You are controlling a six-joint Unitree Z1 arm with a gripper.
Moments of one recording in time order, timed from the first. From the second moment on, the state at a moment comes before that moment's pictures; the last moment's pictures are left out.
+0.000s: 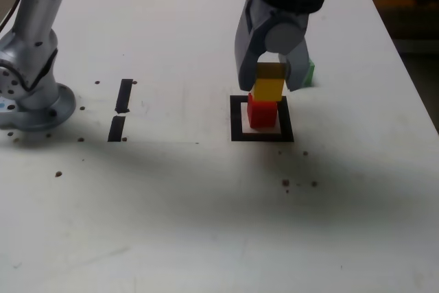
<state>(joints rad) -0.11 2.11 -1.88 1.56 -0.02 -0.14</state>
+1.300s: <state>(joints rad) -0.07 2.07 -1.69 1.35 0.00 -0.16</state>
